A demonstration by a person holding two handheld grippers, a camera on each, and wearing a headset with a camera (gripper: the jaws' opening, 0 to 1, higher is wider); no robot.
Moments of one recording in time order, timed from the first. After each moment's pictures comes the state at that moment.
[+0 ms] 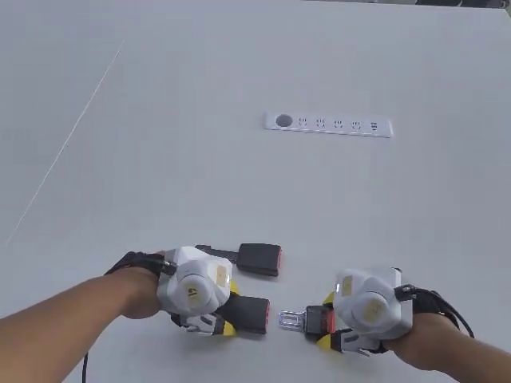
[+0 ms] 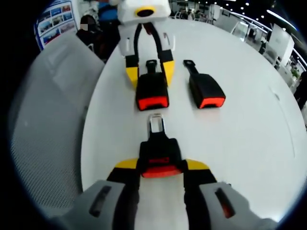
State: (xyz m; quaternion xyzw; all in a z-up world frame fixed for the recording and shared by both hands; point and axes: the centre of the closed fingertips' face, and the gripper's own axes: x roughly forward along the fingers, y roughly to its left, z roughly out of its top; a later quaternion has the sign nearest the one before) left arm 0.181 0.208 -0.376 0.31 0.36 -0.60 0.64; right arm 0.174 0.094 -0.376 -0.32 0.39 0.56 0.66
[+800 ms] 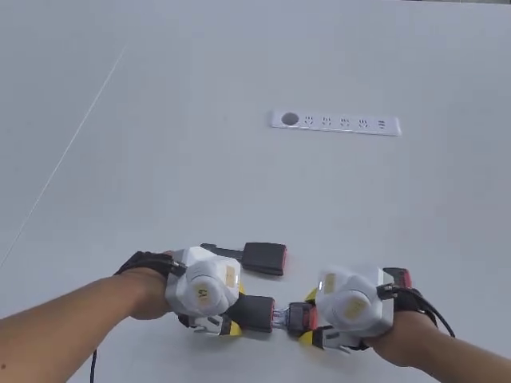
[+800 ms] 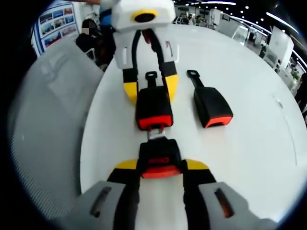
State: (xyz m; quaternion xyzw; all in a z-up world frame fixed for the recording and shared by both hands) left arm 0.180 0.207 -0.377 0.32 0.37 -0.59 0.64; right arm 0.175 0.124 -0.377 -0.30 0.37 0.57 0.66
